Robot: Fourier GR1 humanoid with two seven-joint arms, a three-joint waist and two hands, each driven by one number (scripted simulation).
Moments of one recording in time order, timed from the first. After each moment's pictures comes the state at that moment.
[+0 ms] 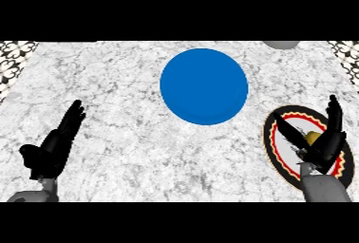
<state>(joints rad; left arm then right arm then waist) -0.03 0.28 -0.02 -1.43 0.09 0.02 -0.06 -0.14 -0.21 -0.01 -1.30 0.17 -0.90 -0.11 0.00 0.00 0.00</state>
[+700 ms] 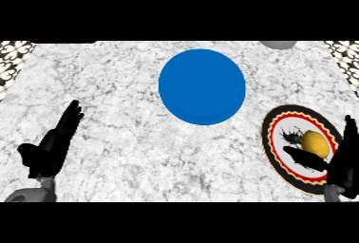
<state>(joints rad) -0.04 0.29 0.01 -1.38 0.09 0.00 -0.10 0.03 -0.37 0.10 -1.53 0.62 -0.66 0.63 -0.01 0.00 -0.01</state>
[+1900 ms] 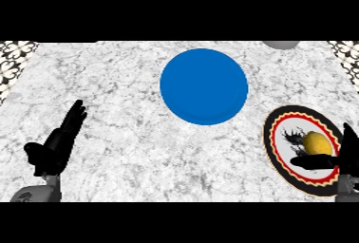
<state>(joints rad) -0.06 0.24 0.05 -1.34 0.04 -0.04 -0.12 -0.02 -0.39 0.02 -1.60 0.63 -0.15 1.01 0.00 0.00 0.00</state>
